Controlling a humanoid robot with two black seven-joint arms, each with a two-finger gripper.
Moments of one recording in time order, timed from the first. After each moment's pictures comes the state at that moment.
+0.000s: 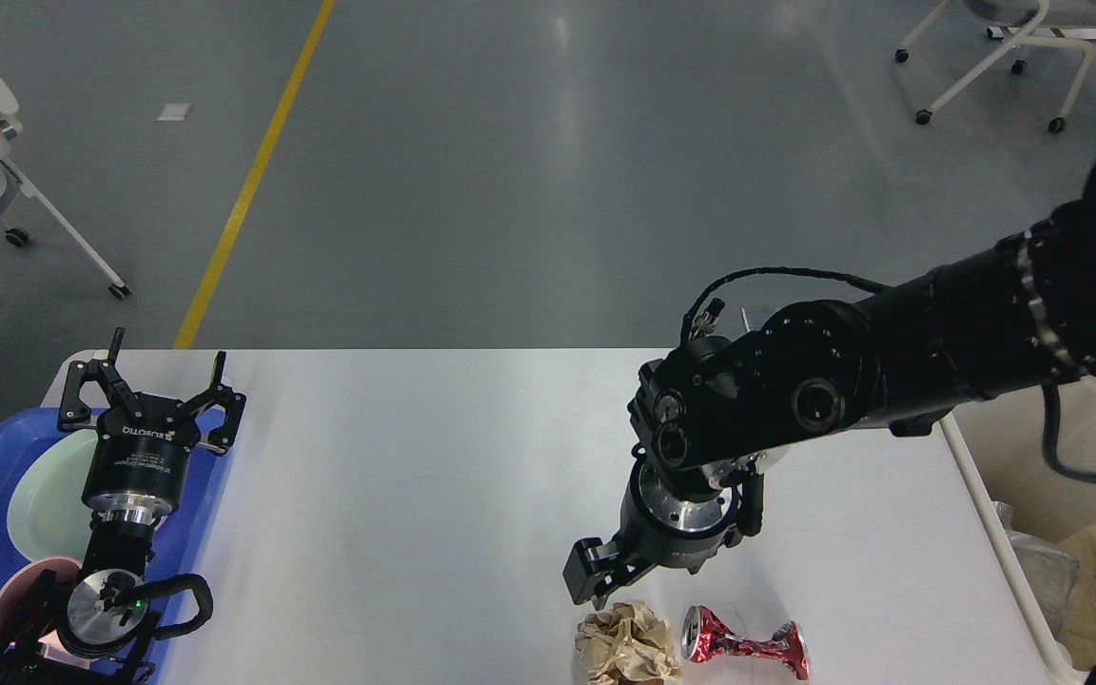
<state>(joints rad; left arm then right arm) -0.20 0.12 -1.52 -0.87 0.21 -0.55 -0.24 1.80 0.01 -0.75 1.51 -0.15 0.40 -0.44</state>
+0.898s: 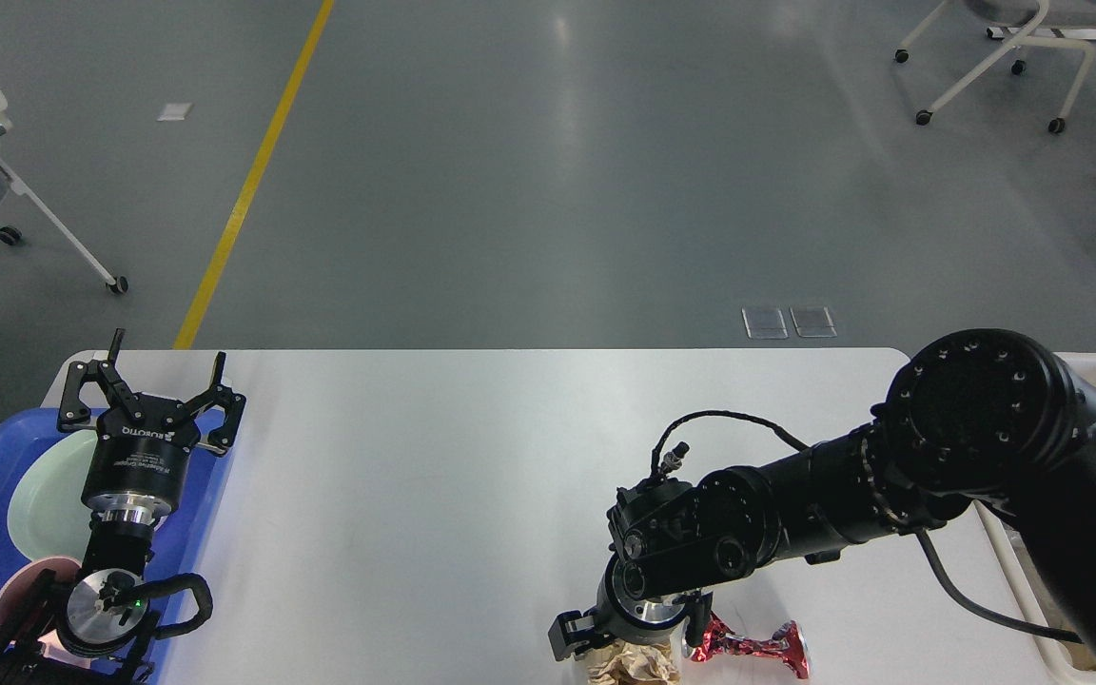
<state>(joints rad) -0.20 0.12 -1.52 -0.87 0.21 -0.55 -0.24 1.35 0.16 -0.77 1.20 -0.34 0.23 -0.44</state>
